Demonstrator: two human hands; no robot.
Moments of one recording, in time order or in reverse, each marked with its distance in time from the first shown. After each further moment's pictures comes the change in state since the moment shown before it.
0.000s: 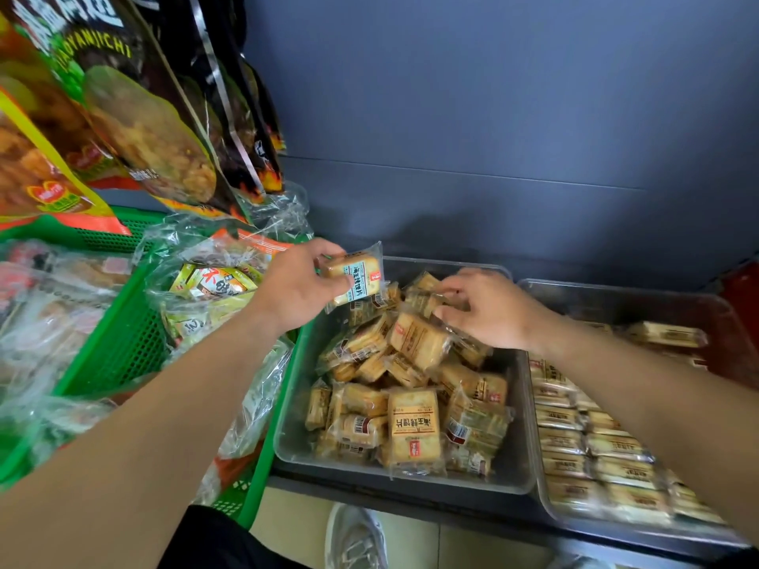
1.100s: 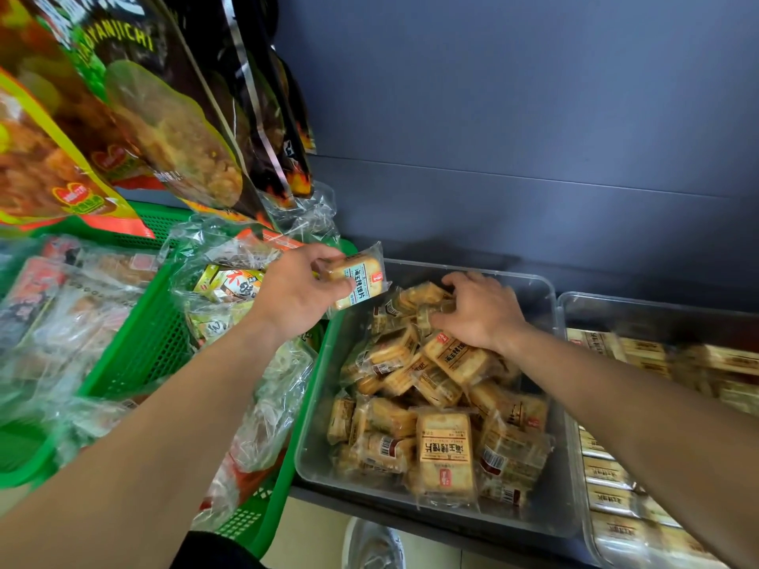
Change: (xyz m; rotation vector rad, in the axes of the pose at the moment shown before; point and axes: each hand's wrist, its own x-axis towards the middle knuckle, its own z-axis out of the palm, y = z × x) left_hand 0.008 -0.024 -0.016 -0.056 0.076 -0.077; right_hand 0.067 -0.019 0.042 -0.062 0.056 0.192
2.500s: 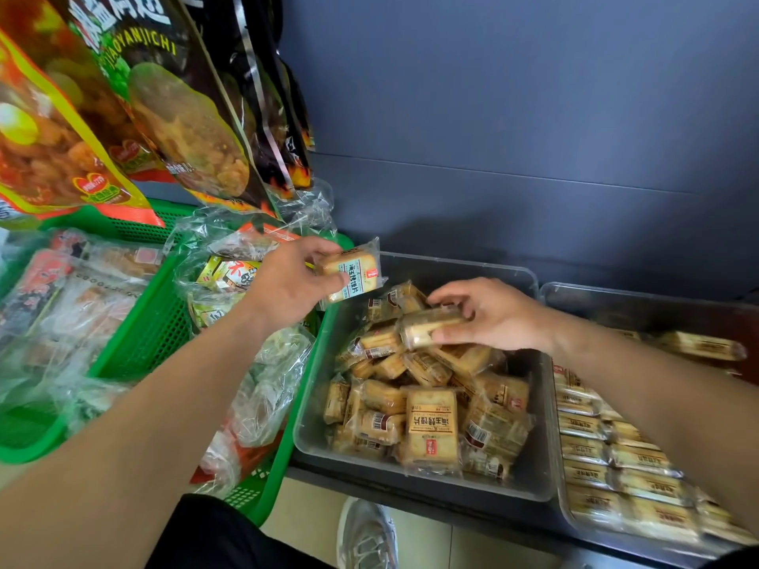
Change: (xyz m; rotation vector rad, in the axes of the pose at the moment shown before) left_hand -0.015 0.000 -0.007 -0.038 -0.025 0.057; right_hand -0.045 0.023 -0.033 0.288 -0.240 -0.326
